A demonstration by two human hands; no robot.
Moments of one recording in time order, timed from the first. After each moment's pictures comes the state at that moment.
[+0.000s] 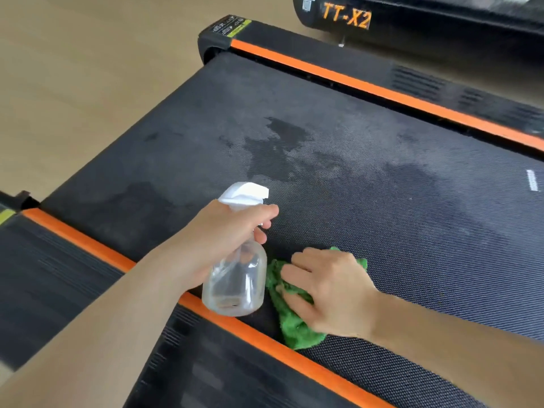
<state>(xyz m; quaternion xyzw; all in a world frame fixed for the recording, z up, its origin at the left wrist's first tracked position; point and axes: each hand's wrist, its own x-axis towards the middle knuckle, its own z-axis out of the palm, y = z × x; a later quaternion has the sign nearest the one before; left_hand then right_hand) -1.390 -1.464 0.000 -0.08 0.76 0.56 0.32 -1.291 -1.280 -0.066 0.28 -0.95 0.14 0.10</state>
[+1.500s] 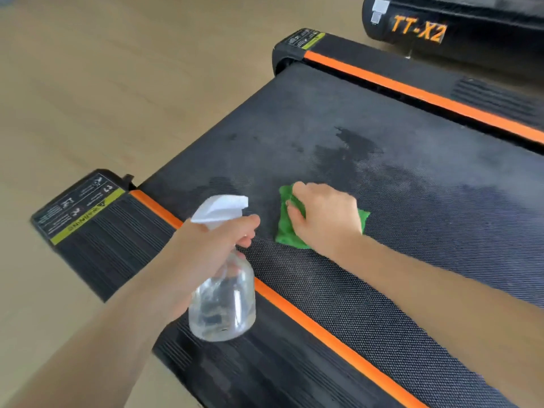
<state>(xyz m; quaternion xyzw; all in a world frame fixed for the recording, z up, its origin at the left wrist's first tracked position) -1.376 -1.578 0.002 -0.19 0.76 0.57 0.23 -1.419 -1.367 -0.068 0.09 -0.98 0.09 0.13</state>
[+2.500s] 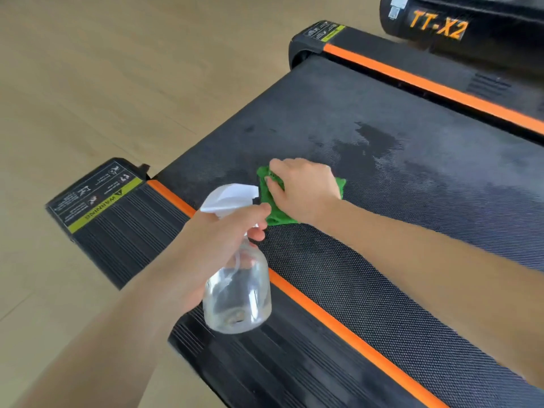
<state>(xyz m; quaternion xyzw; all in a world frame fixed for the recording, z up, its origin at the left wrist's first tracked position) -1.372 -1.590 -0.004 -0.20 0.73 0.63 0.19 -1.470 -1.420 -0.072 0.20 -0.96 0.08 0.16</state>
